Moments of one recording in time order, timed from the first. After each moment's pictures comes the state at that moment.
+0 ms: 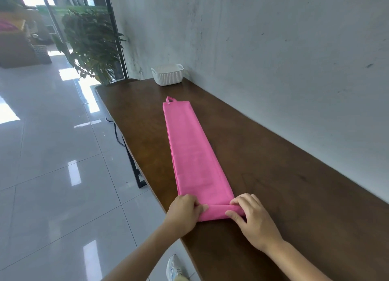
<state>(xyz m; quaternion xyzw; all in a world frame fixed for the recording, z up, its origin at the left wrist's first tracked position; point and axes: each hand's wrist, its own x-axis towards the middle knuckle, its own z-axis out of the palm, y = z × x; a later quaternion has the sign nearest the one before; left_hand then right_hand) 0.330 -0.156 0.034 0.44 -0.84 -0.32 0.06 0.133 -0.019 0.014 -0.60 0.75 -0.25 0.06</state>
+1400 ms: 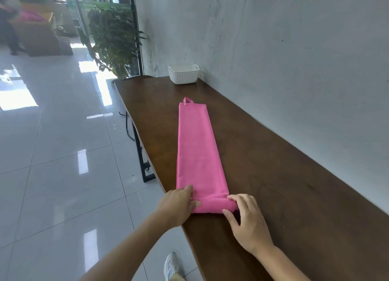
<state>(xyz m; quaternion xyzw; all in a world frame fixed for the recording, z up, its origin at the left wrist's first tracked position) 0.362 -0.163 0.049 0.41 -0.88 -0.23 0.01 0.155 -0.029 0.000 -0.61 0.75 -0.27 0.00</state>
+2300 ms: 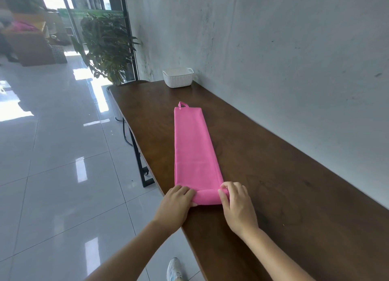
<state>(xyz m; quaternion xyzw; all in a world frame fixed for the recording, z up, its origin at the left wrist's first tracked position) 0.366 -0.172 0.019 0.31 -0.93 -0.08 0.17 0.170 -0.069 0.013 -0.55 0.78 -0.29 0.00</state>
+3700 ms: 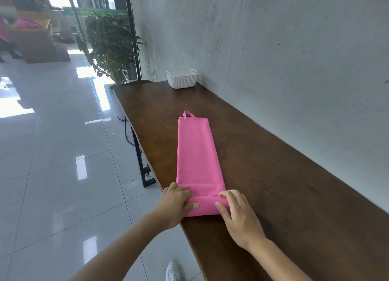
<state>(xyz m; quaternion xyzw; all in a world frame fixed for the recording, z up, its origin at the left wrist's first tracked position) 0.377 -0.189 0.041 0.36 -0.91 -0.21 0.02 0.180 -0.057 0.030 -0.60 0.76 -0.23 0.07</state>
